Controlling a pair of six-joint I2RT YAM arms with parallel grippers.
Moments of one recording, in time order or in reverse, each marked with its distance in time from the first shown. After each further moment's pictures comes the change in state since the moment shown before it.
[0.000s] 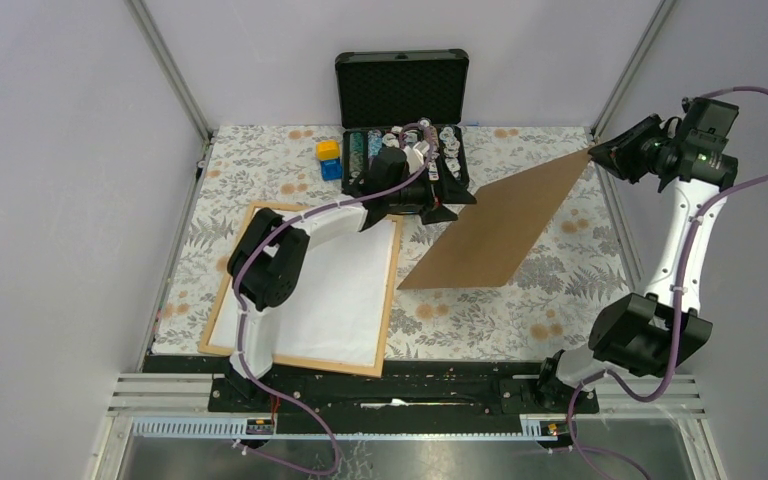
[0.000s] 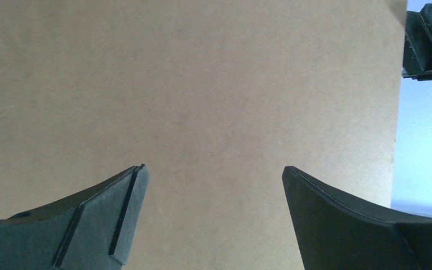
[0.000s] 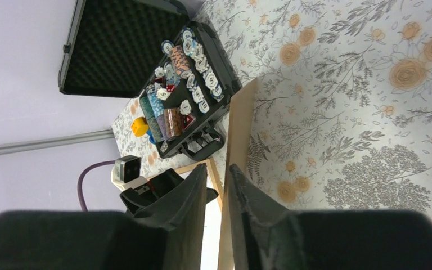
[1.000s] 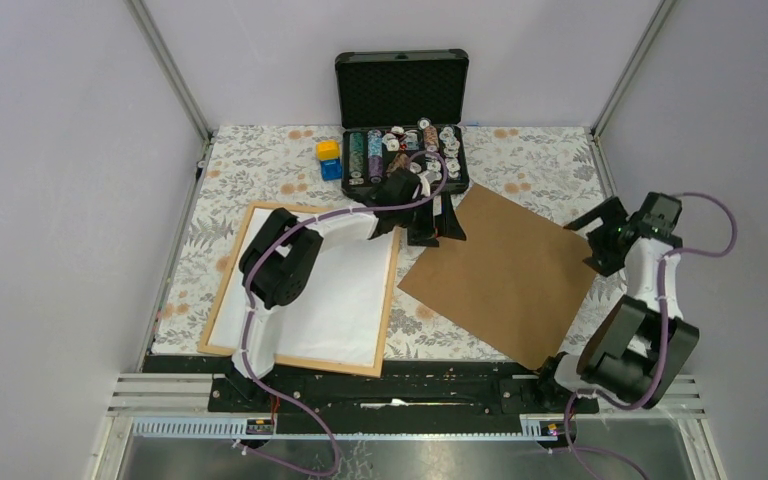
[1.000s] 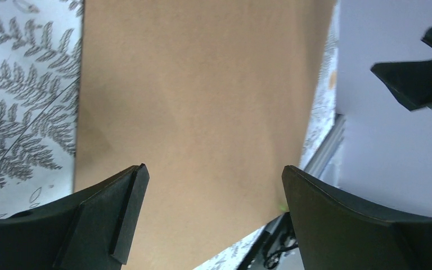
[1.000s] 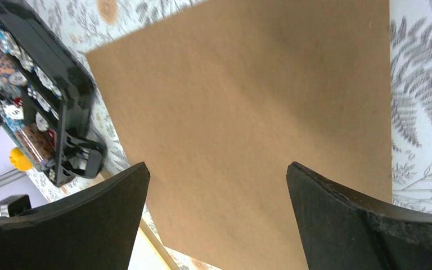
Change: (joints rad) left arm -0.040 0.060 -0.012 -0.257 -0.161 0.303; right arm -0.092 -0.136 -0.738 0.325 0.161 -0.042
